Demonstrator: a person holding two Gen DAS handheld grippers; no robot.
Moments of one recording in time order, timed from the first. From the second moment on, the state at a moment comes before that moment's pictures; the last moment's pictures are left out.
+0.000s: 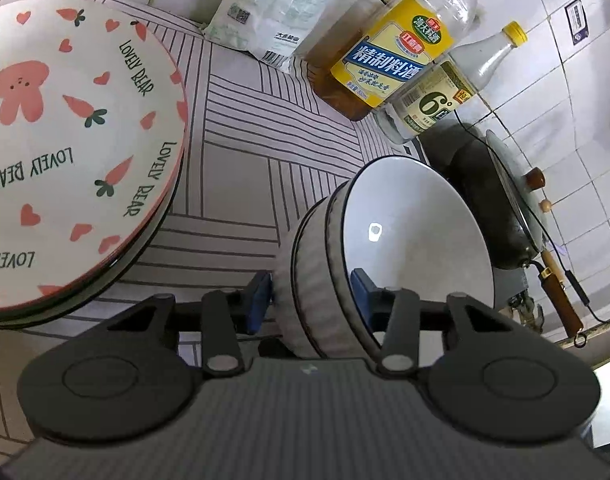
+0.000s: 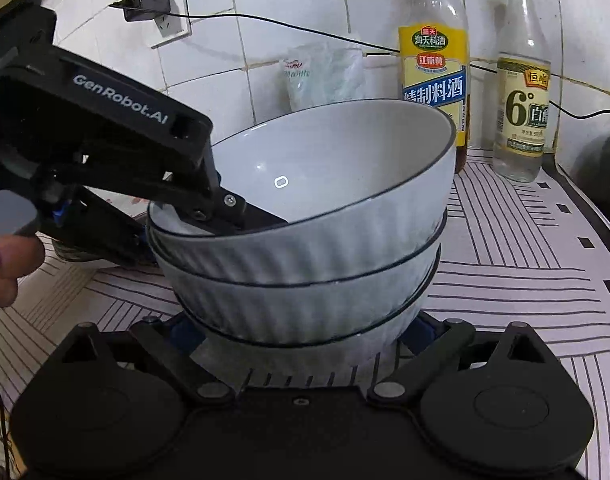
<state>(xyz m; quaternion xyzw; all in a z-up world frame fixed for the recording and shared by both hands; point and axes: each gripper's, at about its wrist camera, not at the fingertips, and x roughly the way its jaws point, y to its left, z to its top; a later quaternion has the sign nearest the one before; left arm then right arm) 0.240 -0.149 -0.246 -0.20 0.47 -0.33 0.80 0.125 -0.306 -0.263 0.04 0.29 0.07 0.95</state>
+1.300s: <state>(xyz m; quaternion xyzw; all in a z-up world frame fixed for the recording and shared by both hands) 0.222 -0.014 -0.159 -0.20 0.38 -0.28 0.86 0.149 -0.212 -0.186 -0.01 0.21 0.17 0.96</state>
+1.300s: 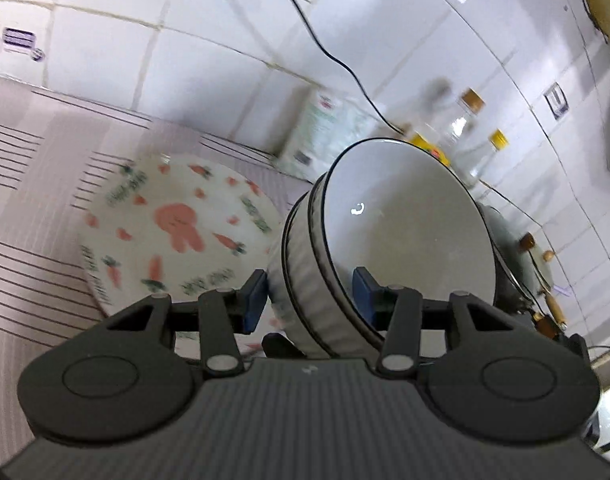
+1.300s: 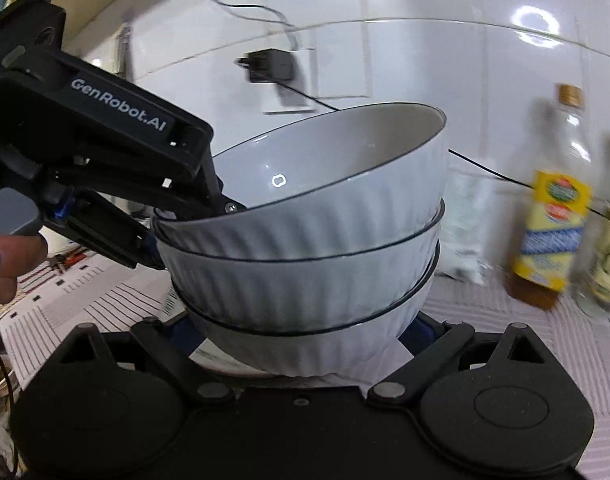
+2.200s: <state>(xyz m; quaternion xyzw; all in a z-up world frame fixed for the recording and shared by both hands) 0.287 0.029 -0.220 -0.21 0.41 -0.25 0.85 0.219 -0.146 -0.235 -0.05 0.24 0.21 0.95</state>
